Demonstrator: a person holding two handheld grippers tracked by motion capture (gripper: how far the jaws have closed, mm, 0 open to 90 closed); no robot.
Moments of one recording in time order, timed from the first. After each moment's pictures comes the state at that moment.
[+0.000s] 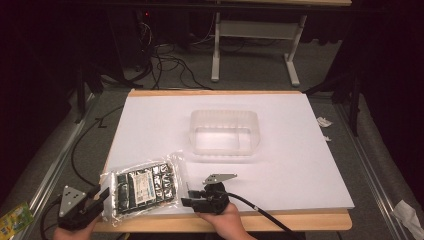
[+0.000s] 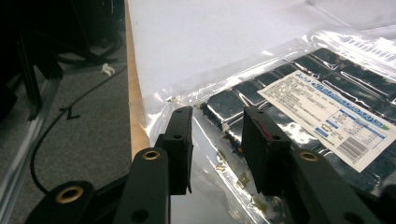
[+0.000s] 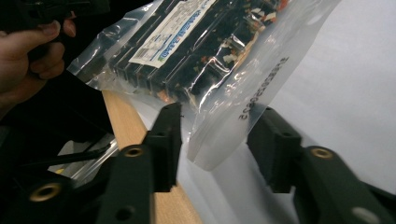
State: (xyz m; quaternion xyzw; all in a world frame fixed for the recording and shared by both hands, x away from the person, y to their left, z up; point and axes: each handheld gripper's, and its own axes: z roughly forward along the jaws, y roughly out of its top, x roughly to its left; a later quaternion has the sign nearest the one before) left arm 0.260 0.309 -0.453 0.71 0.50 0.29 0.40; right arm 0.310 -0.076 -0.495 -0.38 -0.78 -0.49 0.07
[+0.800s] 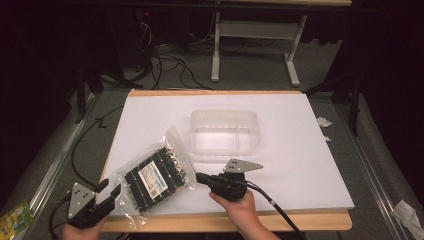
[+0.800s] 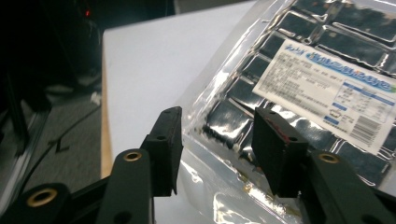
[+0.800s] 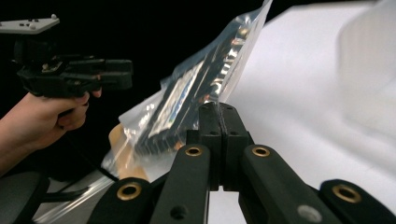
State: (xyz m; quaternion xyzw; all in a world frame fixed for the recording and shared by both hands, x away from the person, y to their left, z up) left arm 0.259 0.274 -0.433 0.72 0.44 0.31 0.44; right arm 0.312 -0.118 -0.426 -0.34 -0.74 -0.58 -0.03
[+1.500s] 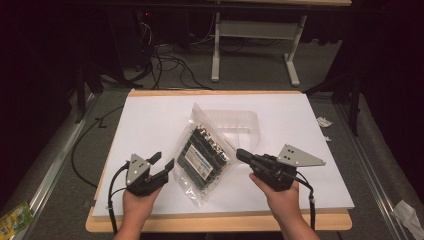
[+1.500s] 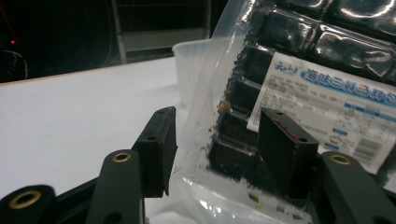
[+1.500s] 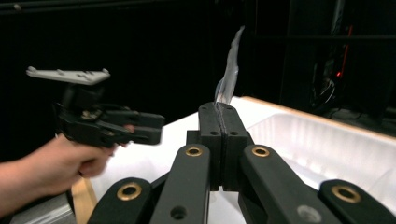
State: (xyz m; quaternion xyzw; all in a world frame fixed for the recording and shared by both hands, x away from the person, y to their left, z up) left arm 0.328 0.148 -0.419 0.70 0.40 0.25 0.53; right arm 0.296 -0.210 -0.348 -0.29 -0.69 -0.64 -0.17
